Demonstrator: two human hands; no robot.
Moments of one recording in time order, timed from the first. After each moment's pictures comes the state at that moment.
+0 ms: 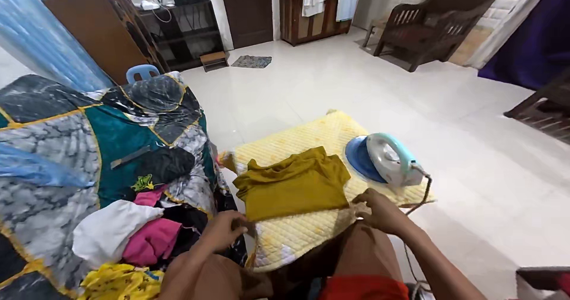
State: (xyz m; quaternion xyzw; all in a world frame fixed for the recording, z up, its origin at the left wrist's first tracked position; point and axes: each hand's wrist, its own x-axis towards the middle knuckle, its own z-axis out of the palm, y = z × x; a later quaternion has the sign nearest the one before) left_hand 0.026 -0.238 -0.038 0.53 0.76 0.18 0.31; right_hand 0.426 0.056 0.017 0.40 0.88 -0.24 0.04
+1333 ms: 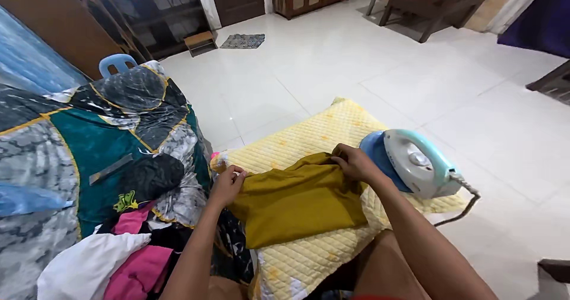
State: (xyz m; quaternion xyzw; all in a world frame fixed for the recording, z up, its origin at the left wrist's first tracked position) left_hand -0.055 -0.081 -0.034 0.46 0.80 0.30 0.26; right_hand 0.293 0.186 -0.003 0.35 0.90 -0.26 -0.09
